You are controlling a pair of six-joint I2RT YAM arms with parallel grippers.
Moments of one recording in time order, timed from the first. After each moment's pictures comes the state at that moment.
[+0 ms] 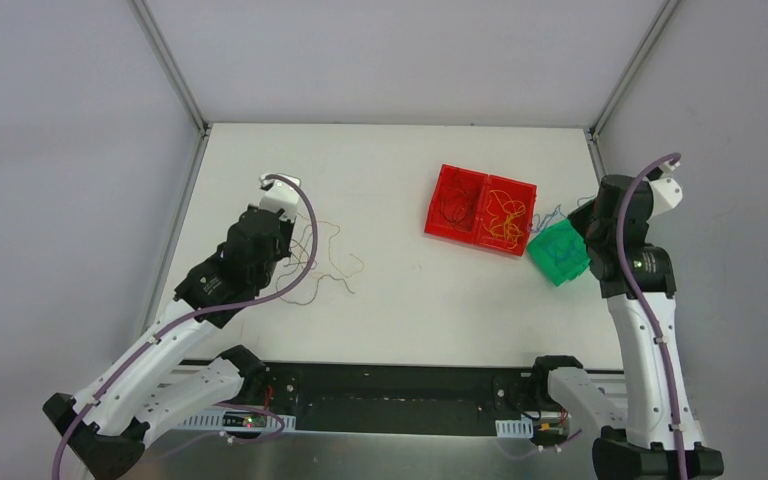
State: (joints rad) left arm -0.65 0.79 0.88 -0.50 -0.61 0.07; right arm 0.06 0.88 1.13 -0.80 0.41 0.74
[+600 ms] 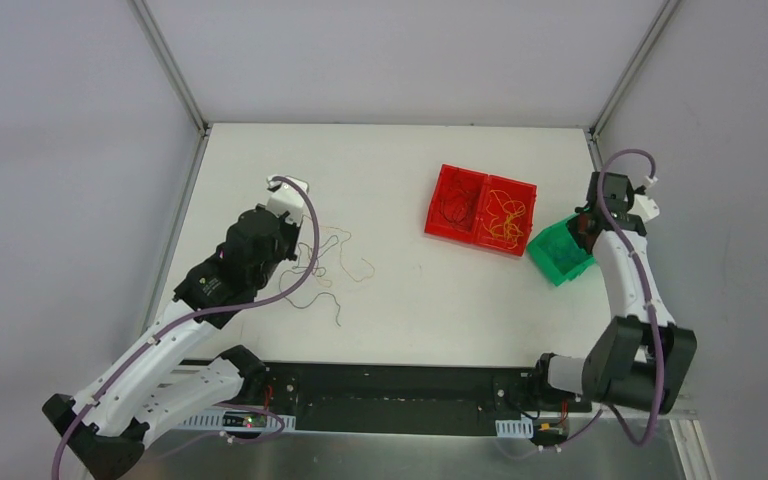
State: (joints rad) left arm -0.65 0.80 0.88 -0.50 -0.47 0.07; right arm -0.18 1.23 1.01 -0.65 0.36 0.82
